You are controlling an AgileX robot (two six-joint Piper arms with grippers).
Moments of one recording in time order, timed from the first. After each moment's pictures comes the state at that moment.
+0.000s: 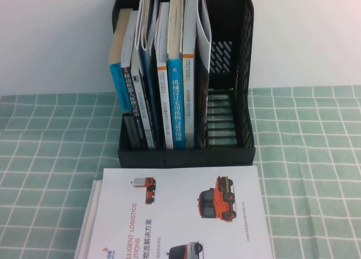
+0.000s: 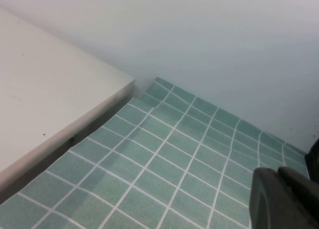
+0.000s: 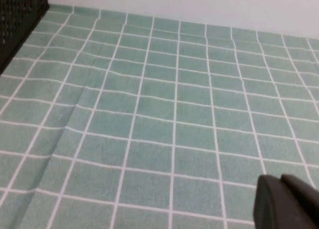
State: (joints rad) right arm 0.03 -0.01 0.03 -0.17 0.42 0.02; left arm 0.18 -0.01 0.02 0.14 0.21 -0.58
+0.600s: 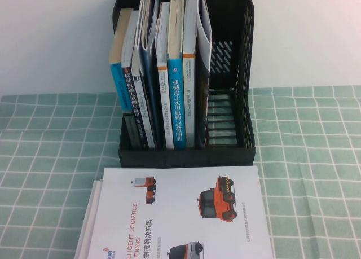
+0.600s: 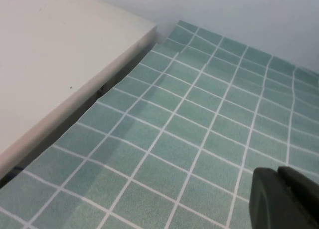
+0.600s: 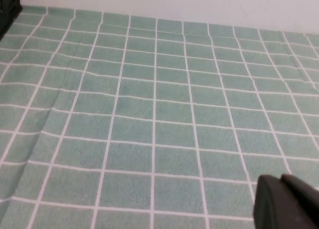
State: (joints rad) right arm -0.04 -0.01 0.03 -0.17 0.42 0.02; left arm 0.18 -0.01 0.02 0.08 0.37 -0.42
